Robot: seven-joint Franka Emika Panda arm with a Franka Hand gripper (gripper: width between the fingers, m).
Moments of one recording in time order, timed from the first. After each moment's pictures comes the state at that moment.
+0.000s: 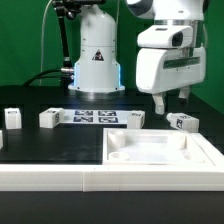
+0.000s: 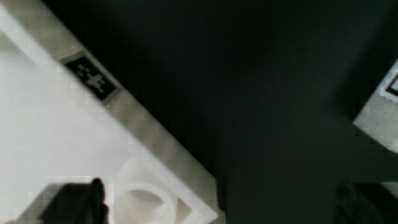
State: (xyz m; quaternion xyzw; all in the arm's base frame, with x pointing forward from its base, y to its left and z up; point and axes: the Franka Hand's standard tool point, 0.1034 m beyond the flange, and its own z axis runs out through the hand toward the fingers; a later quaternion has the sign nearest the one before) arm 0.460 0.135 0.061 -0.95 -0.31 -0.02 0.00
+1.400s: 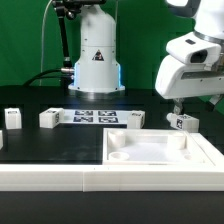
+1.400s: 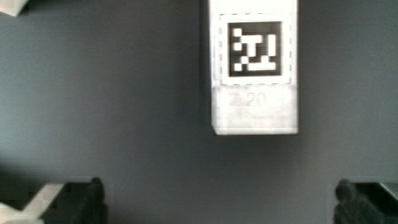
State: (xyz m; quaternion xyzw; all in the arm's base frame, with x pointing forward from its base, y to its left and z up) arm 0.433 0.179 0.049 -0.97 -0.17 0.17 -0.02
